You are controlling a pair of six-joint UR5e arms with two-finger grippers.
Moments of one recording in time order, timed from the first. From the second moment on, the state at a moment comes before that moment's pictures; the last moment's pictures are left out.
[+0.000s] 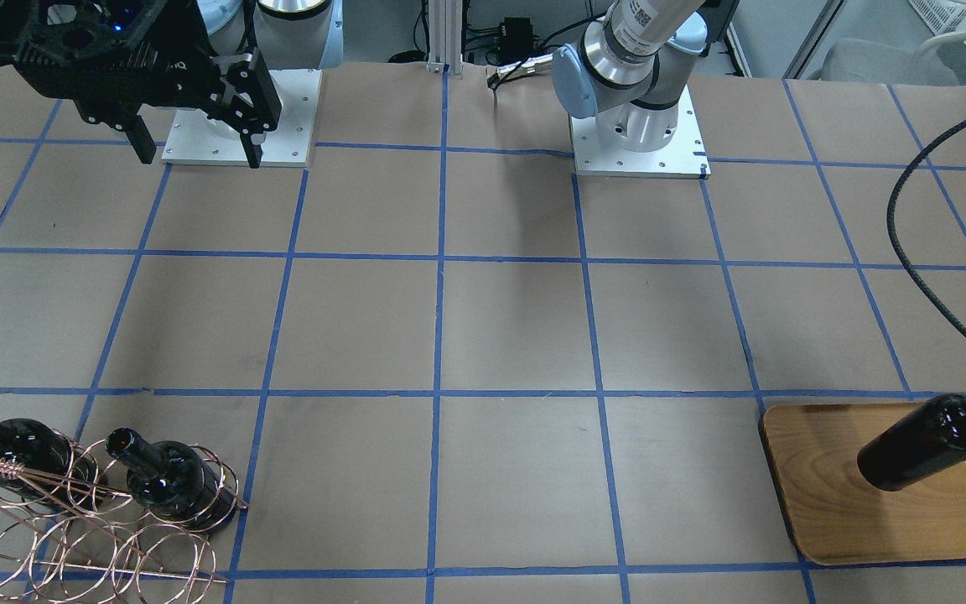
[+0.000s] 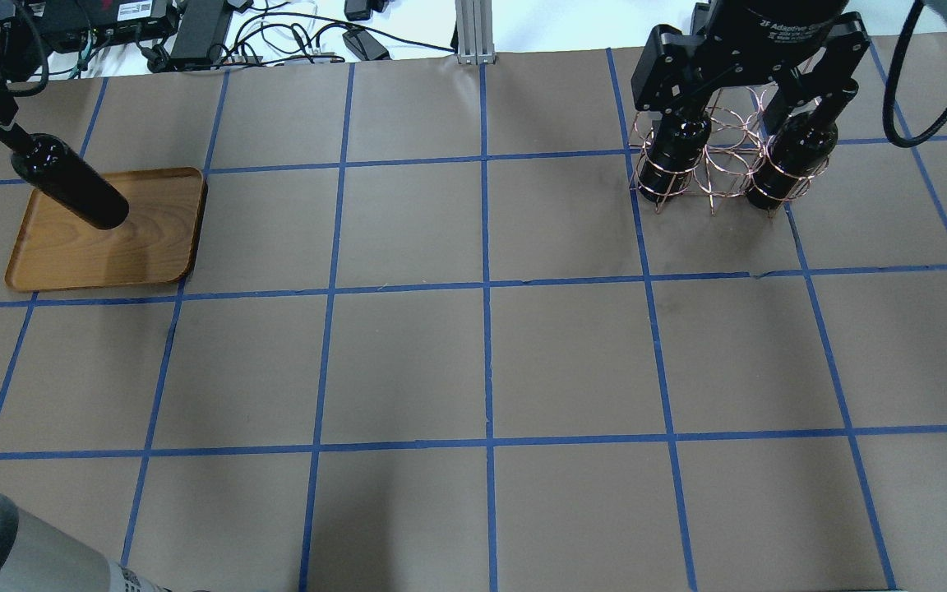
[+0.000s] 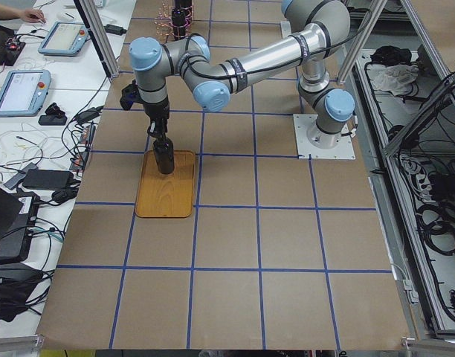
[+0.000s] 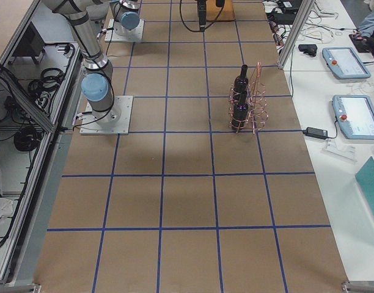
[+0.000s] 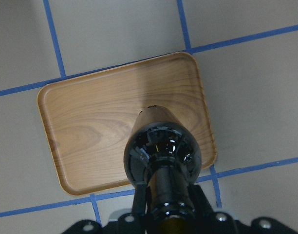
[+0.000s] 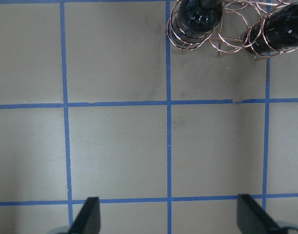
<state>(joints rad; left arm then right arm) -1.06 -1.99 -1.22 -1.44 1.57 0.69 1.66 -1.56 1.38 -1.45 -1.60 0.09</state>
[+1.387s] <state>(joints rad) -1.04 -1.97 -1.26 -1.41 1.53 0.69 1.66 -1.56 1.38 -1.46 -1.60 0.09</state>
